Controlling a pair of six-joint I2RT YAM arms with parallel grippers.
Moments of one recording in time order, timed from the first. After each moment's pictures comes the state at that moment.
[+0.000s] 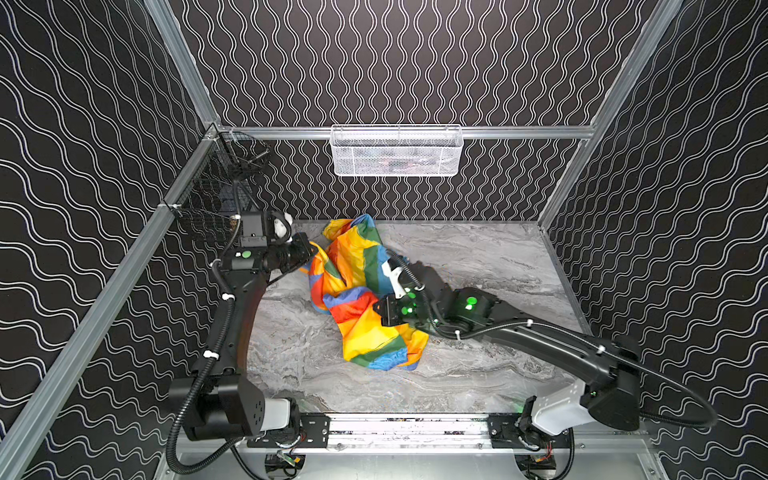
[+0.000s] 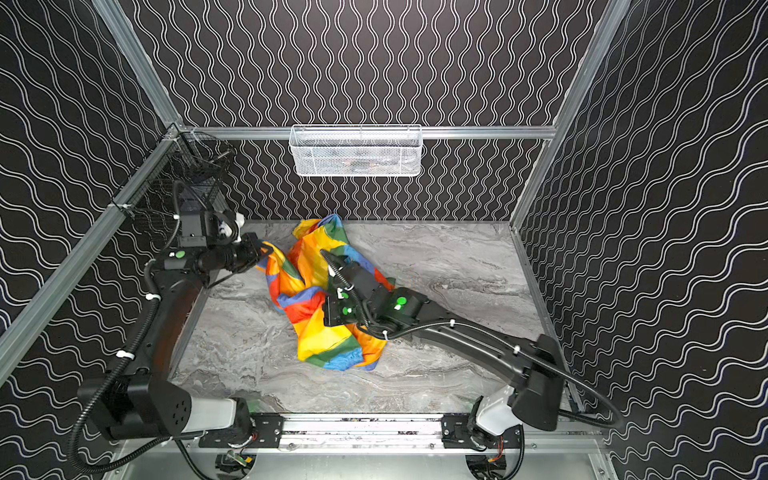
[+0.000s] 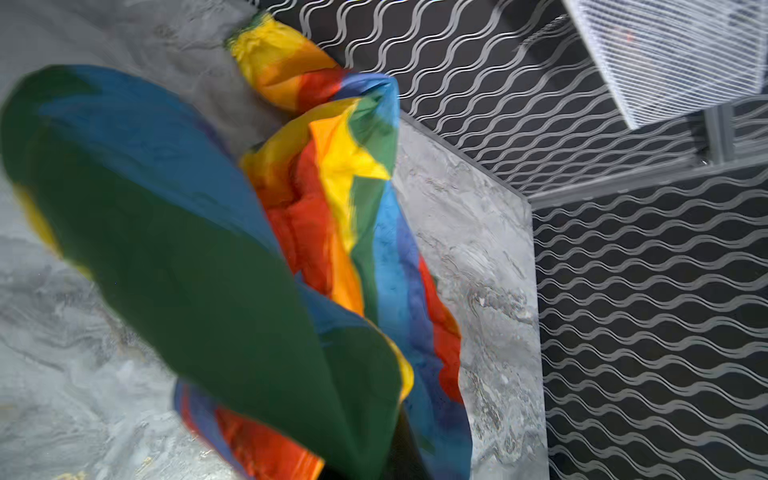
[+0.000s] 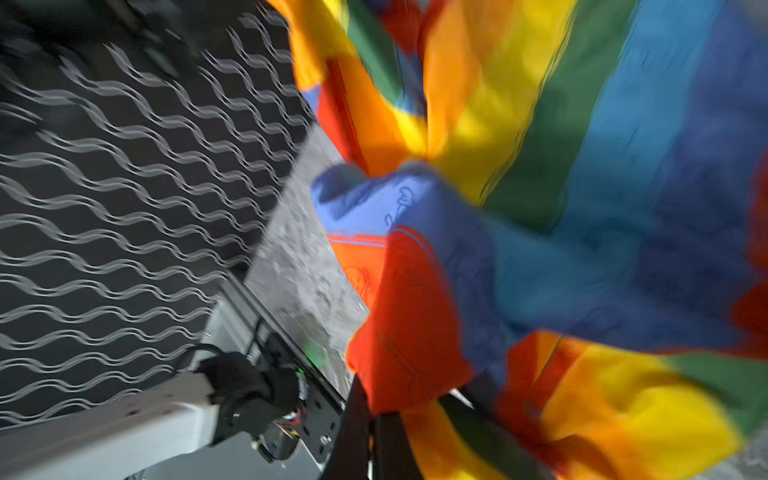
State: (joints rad) left arm 0.06 1.39 1.45 -0.79 0.48 -0.48; right arm 1.04 1.45 1.40 -0.54 -0.02 0.72
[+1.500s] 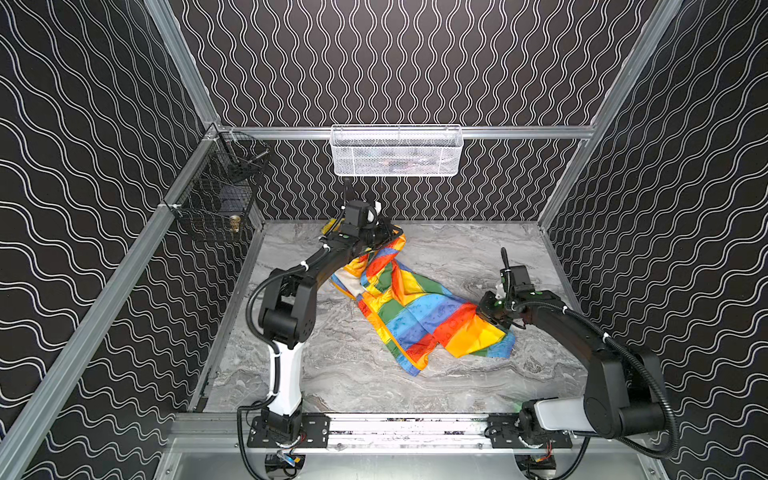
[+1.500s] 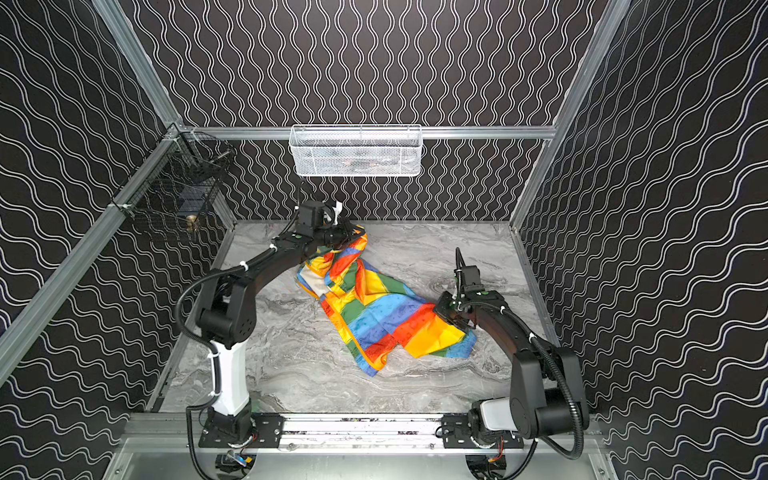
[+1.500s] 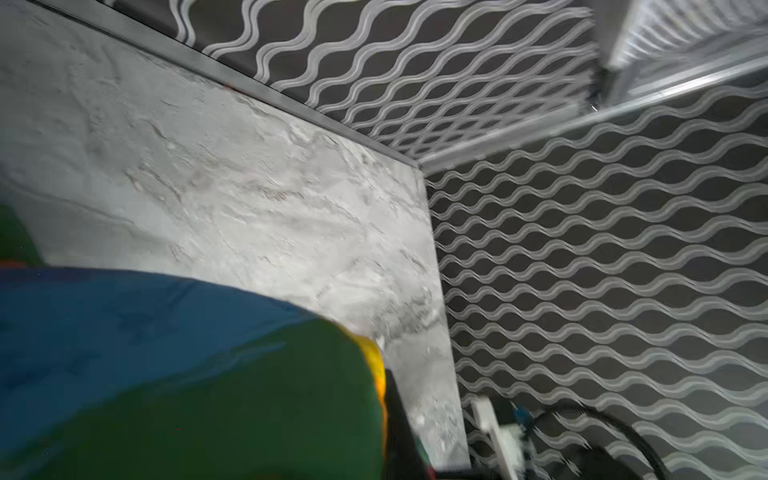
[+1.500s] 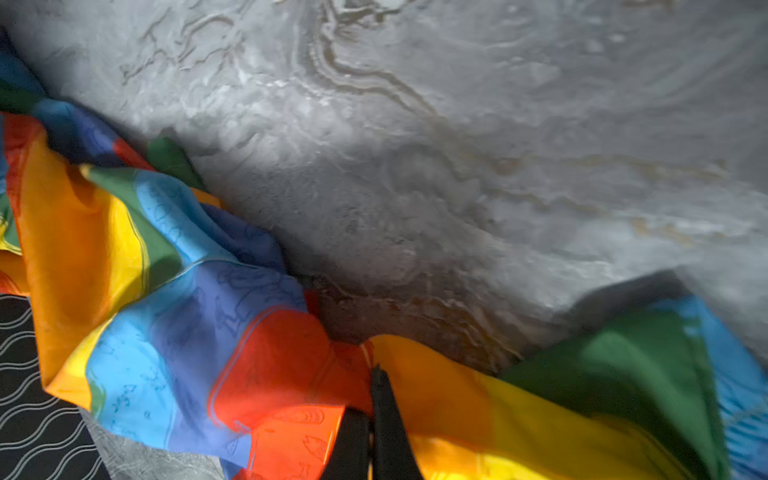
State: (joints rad) left arm -0.35 2.13 1.71 -0.05 0.55 -0.86; right arm 0.13 1.38 0.82 -0.55 -0.26 0.69
